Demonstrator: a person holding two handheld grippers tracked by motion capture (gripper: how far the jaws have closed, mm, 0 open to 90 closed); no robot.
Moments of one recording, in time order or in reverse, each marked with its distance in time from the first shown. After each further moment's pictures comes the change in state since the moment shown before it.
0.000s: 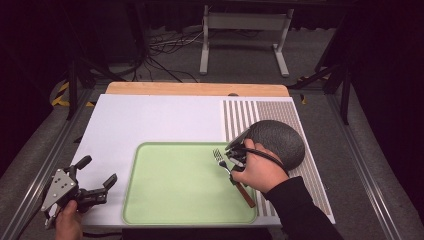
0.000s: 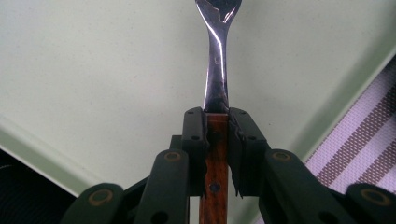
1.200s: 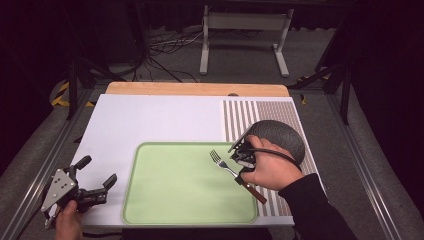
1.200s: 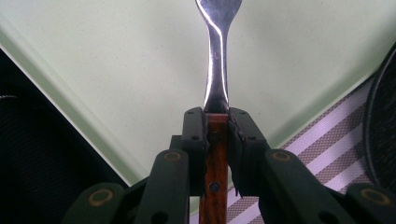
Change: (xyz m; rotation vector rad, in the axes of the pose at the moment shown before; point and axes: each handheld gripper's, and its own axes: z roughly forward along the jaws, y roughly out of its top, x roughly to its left) left arm 0.000 0.000 0.000 -0.002 0.002 0.002; right arm 0.001 -0.013 -0.033 -0.012 0.019 -0.257
